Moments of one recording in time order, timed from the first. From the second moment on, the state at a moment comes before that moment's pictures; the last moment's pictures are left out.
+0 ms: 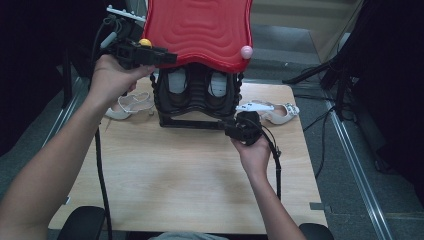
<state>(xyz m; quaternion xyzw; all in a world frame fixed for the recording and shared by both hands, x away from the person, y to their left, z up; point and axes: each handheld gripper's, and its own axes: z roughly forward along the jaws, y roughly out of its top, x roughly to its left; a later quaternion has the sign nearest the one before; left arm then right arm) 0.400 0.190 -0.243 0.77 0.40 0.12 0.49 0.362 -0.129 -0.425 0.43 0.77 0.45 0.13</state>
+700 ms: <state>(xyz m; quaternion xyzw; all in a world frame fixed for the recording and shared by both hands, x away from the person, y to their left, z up) 0.365 0.194 -0.287 0.80 0.38 0.08 0.47 0.351 -0.158 -0.454 0.45 0.77 0.45 0.05</state>
